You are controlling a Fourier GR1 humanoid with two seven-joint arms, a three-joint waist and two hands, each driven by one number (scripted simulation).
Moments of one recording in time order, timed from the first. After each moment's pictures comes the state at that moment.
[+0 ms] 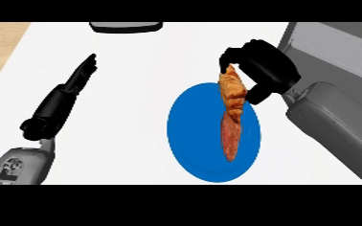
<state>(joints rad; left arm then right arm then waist) -0.20 0.38 -0.10 -1.53 0.00 -0.07 -0.09 -0.82 -0.64 0.75 -1.32 0.44 -0.11 -0.02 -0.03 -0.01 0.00</state>
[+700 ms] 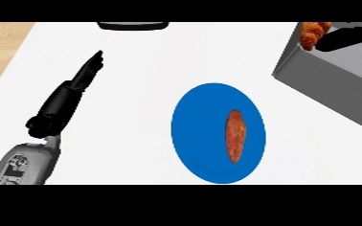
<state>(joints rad) -0.22 0.36 -0.11 -1.54 -0.02 -0.10 -0.07 -0.81 -0.79 0.28 -1.16 0.23 -0.15 0.07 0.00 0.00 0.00</state>
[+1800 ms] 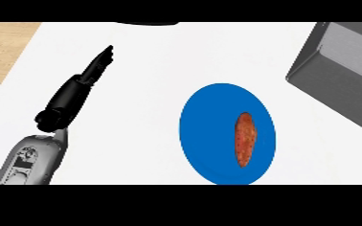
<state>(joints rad) -0.28 0.33 -0.12 -1.52 -0.04 -0.14 -0.06 -1.02 -0.92 0.31 -0.33 0.48 0.23 -0.33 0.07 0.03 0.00</state>
